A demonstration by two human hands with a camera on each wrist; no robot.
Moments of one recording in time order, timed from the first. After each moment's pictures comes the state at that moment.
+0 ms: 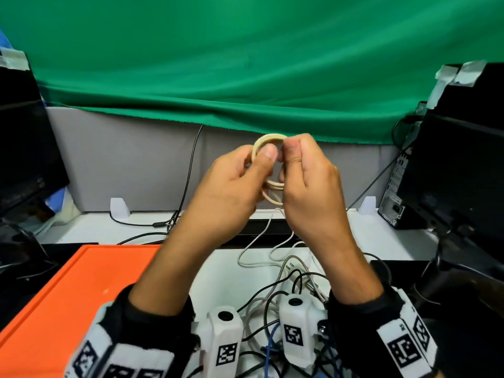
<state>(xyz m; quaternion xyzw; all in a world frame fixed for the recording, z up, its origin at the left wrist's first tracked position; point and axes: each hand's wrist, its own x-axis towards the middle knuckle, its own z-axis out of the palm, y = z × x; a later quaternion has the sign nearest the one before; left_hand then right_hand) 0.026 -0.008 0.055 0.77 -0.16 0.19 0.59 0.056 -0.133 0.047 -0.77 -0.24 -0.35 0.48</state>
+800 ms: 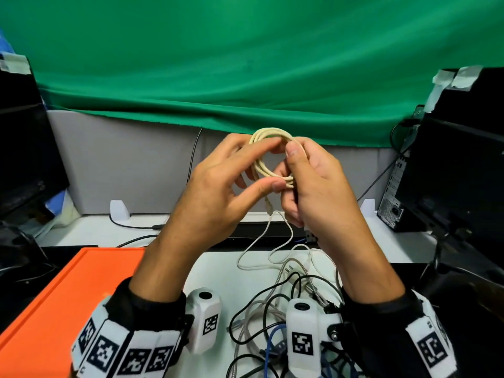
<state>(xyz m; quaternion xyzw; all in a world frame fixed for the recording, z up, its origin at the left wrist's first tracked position) 0.035 0.014 0.052 0.81 -0.29 0.39 0.31 0.048 -0.145 0.061 -0.67 -0.26 -0.10 0.69</state>
